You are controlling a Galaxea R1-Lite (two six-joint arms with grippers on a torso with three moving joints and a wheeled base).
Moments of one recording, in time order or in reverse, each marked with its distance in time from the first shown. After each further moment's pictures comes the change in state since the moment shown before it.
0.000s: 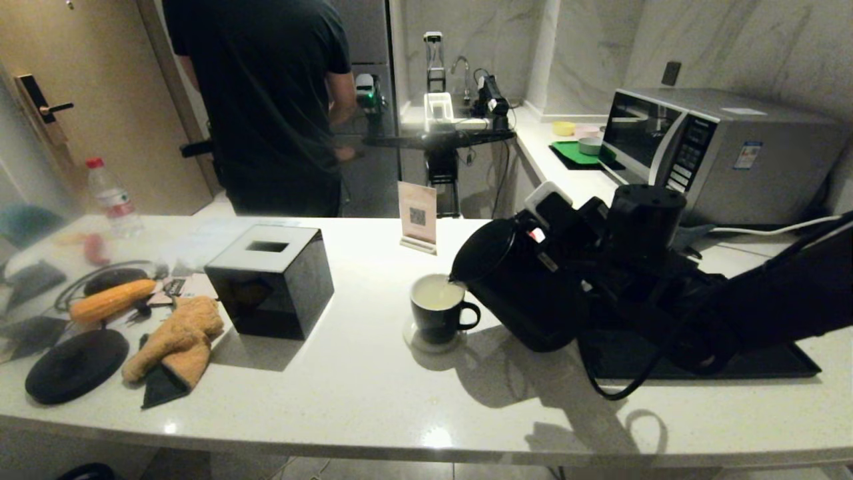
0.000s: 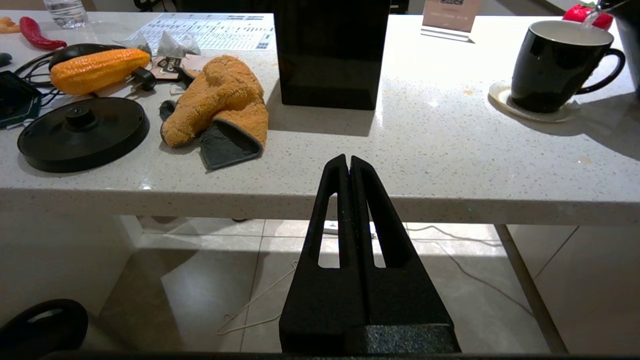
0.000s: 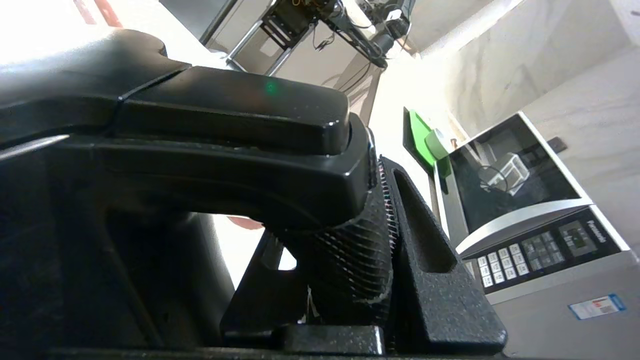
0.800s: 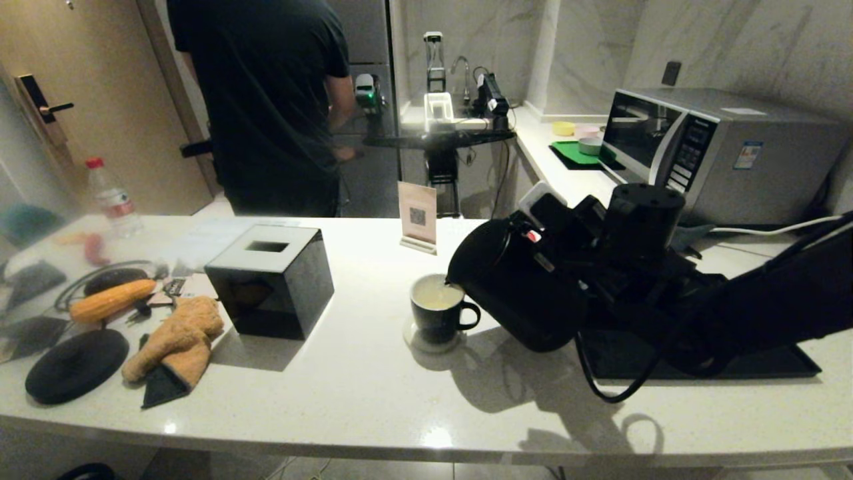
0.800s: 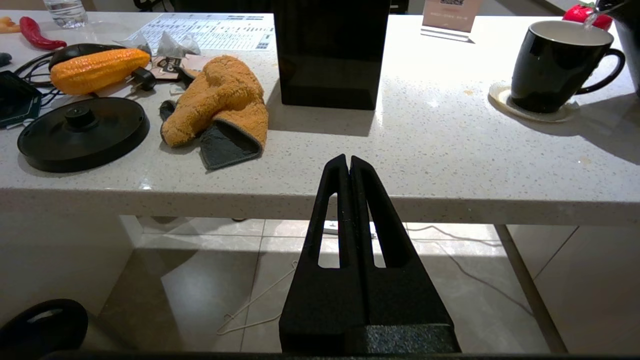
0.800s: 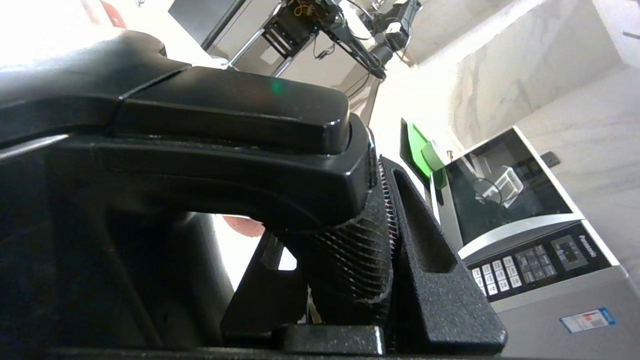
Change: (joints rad) left arm 0.000 0.000 0.000 0.000 0.000 0.000; right arm 0.019 -0.004 0.000 -0.009 0.001 -0.032
